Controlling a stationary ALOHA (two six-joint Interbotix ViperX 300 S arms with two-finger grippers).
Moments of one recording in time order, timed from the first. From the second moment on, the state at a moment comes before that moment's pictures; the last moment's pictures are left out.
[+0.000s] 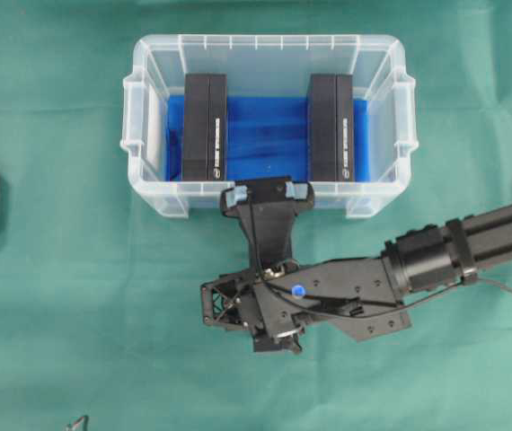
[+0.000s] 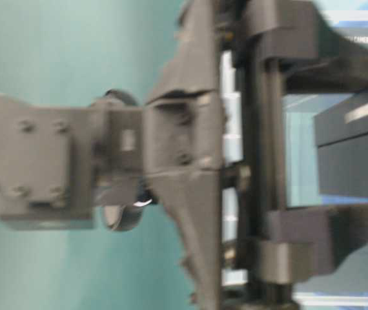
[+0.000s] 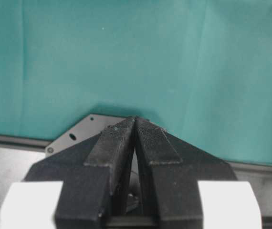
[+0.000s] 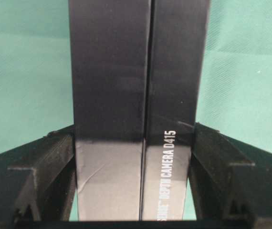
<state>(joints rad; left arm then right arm) -0.04 -0.76 0.40 0.03 1.57 -0.19 0.27 0.45 -0.23 -0.10 1.32 1.96</state>
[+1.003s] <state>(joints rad) -0.04 -0.76 0.41 0.03 1.57 -0.19 0.27 0.44 -0.23 -0.10 1.30 1.97</state>
